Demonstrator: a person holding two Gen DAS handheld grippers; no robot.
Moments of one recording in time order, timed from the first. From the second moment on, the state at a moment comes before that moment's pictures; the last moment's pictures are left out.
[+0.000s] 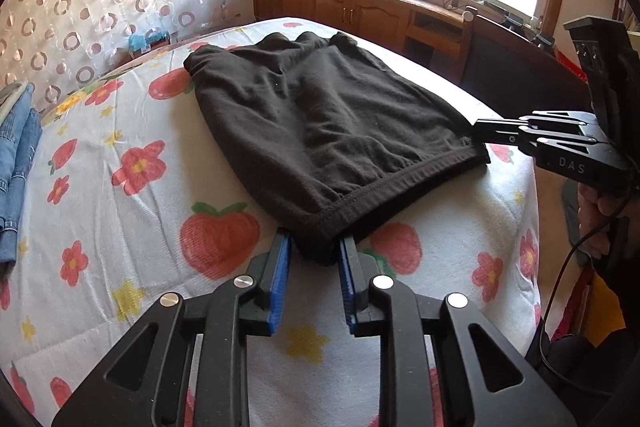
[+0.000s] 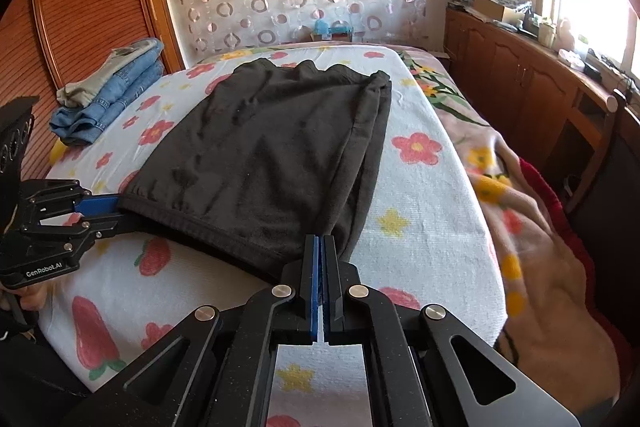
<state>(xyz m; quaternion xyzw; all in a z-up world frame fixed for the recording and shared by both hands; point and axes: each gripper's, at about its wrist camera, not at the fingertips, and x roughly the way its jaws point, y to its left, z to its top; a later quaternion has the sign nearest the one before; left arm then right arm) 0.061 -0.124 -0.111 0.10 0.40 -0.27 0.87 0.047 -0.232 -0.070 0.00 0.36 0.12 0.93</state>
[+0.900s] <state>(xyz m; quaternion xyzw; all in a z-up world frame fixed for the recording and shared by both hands) 0.061 -0.127 -0.112 0.10 0.40 -0.27 0.87 0.049 -0.234 -0.075 0.00 0.36 0.11 0.93</state>
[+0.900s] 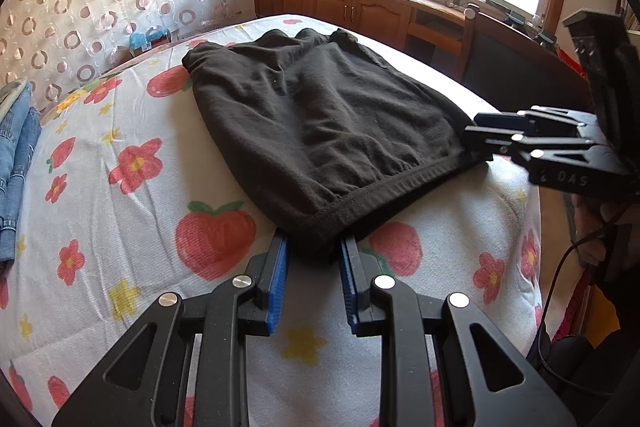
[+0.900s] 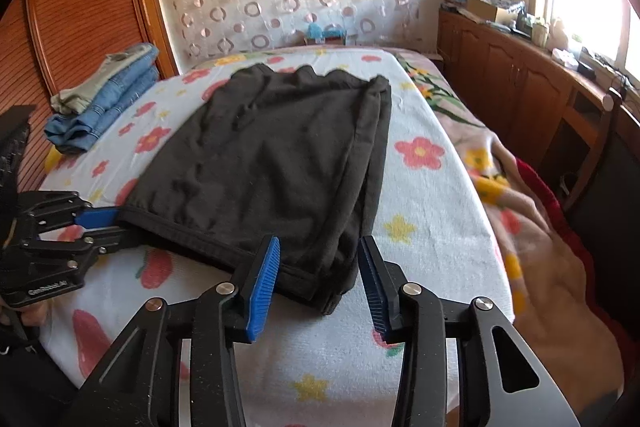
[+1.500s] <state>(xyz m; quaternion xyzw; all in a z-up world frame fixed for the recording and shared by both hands) 0.060 -0.126 -0.076 0.08 0.35 -0.29 0.89 0.054 -0.238 -0.074 0.01 0.36 0.14 0.92</state>
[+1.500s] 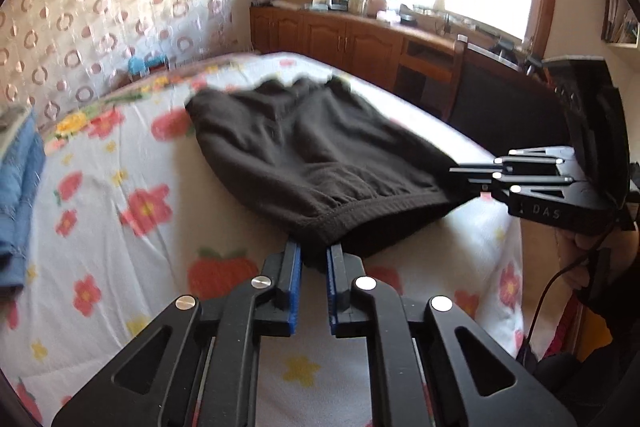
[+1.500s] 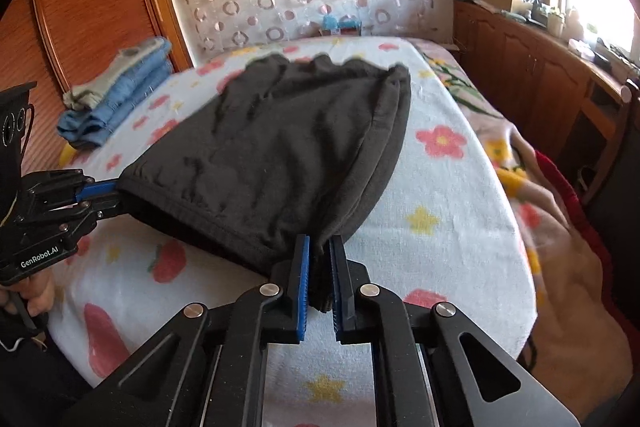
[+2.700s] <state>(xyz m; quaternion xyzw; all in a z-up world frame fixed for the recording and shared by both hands) 0.186 -0.015 0.117 0.05 0.15 -0.16 0.98 0.184 -0.179 0.136 -0.06 0.17 0.23 0.96</state>
